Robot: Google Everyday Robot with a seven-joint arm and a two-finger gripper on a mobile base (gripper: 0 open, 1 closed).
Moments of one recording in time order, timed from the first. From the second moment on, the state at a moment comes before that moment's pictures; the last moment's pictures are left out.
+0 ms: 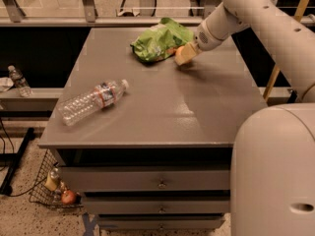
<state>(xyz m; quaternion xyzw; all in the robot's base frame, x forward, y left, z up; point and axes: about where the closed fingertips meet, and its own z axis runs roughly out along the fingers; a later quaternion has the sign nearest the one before) 0.766 -0.118 0.848 -0.37 0.88 0.13 0.28</state>
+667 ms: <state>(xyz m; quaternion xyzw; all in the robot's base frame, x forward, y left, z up) 0.766 -0.114 0.842 -0.37 0.88 0.13 0.28</state>
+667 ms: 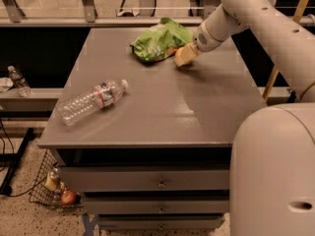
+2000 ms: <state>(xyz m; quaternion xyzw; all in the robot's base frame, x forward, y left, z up) 0.764 -0.108 0.839 -0.37 0.87 0.15 0.28</state>
